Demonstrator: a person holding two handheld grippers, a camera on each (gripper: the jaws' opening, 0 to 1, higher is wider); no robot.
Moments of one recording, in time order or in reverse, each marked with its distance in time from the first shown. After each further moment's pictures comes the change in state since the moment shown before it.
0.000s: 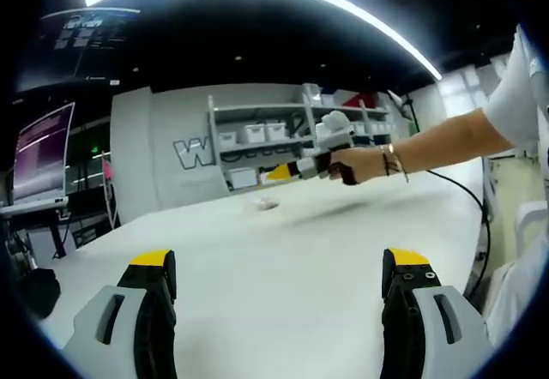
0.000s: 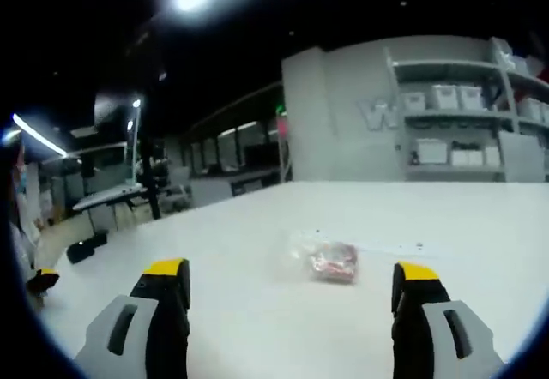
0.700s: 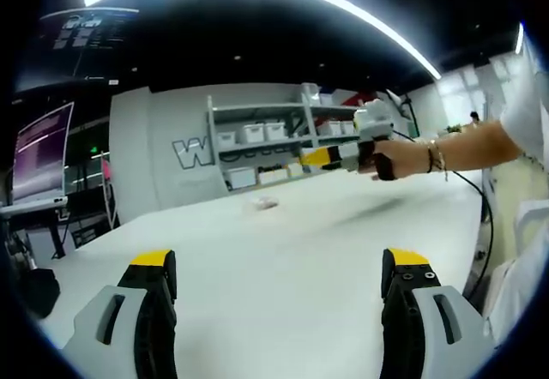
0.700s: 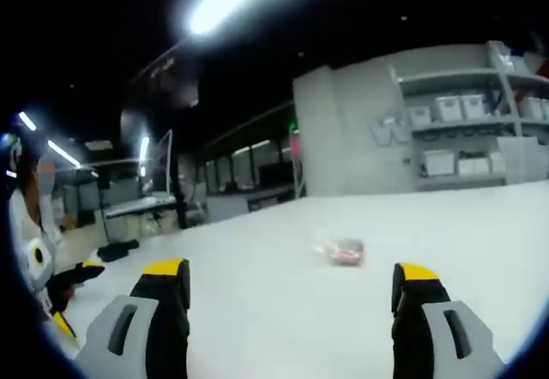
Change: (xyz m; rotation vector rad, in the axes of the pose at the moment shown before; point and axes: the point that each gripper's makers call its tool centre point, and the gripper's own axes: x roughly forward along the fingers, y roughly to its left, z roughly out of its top) left arm 0.001 0.002 0.000 0.003 0.001 -0.004; right arm -0.069 0.030 0.001 0.010 -0.098 0.075
